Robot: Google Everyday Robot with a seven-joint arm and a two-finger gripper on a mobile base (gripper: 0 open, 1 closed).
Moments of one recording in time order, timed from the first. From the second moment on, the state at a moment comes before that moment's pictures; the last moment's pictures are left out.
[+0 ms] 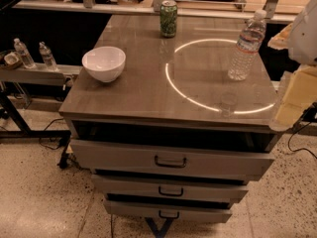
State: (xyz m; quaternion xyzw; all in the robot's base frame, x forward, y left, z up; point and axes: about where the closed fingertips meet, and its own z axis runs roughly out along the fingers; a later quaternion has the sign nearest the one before) arm 0.438 -0.217 0.977 -0.60 0.78 -0.03 0.16
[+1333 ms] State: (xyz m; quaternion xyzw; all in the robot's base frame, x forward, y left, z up) arm 0.564 -0.293 0.917 -0.56 0.80 -0.03 0.23
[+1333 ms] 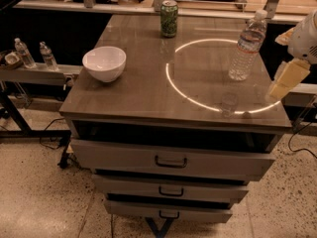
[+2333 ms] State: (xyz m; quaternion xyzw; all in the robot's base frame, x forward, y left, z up) arm 0.656 -0.281 0.897 -0.48 0.81 0.01 0.34
